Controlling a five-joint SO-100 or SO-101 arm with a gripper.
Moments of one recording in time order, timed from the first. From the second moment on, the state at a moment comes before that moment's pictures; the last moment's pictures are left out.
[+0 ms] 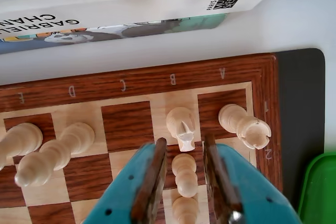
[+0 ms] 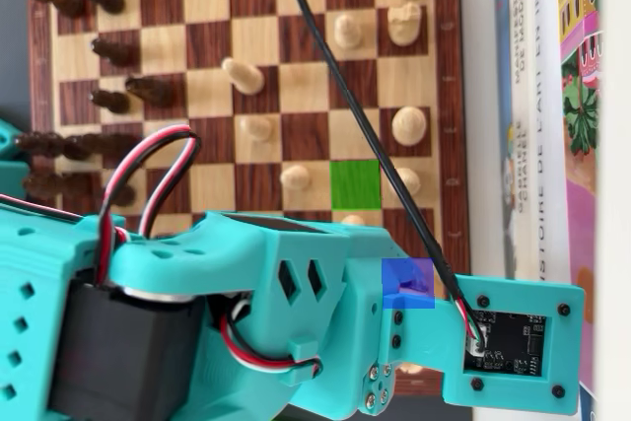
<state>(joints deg) 11.7 61.3 57.0 63.7 85.0</state>
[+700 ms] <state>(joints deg) 11.7 55.8 54.8 63.7 85.0</state>
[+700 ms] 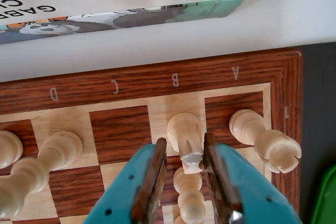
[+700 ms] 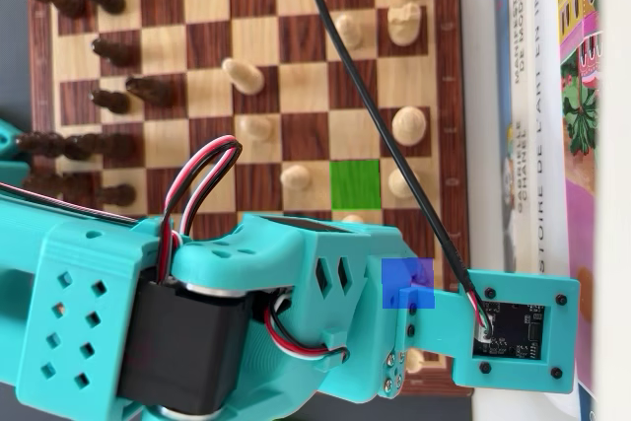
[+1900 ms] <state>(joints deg) 12.0 55.6 54.8 63.7 85.0</state>
